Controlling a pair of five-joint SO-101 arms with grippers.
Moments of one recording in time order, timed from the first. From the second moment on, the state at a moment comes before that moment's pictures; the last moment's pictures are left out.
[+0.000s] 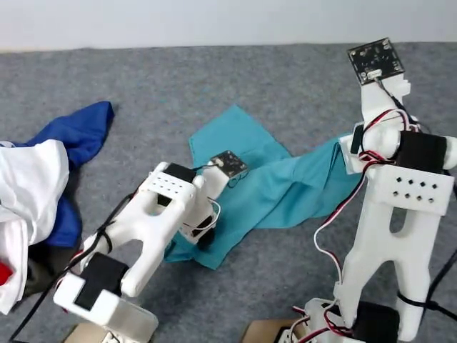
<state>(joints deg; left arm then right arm) 19.5 4.7 32.0 71.8 -16.6 8.5 -18.3 -6.4 89.8 25.2</state>
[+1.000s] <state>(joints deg) 32.5 -8.7 31.8 83.6 -8.6 8.5 -18.3 -6.4 91.0 25.2</state>
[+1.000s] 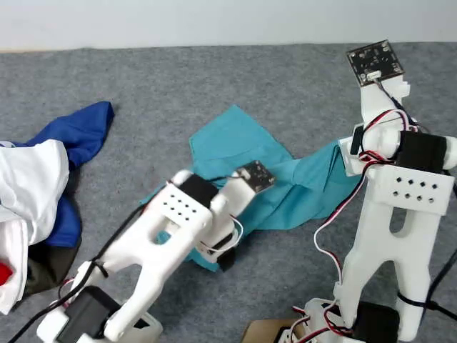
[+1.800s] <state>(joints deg) 30.6 9.4 31.1 72.8 -9.8 8.5 -18.3 -6.4 91.0 25.2</state>
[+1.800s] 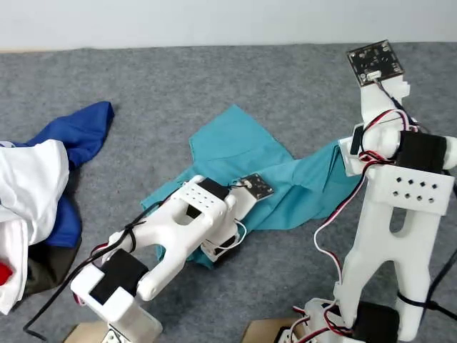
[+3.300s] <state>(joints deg) -5.6 -35.9 -26.2 91.2 -14.1 14.2 -36.2 -31.5 91.0 25.2</state>
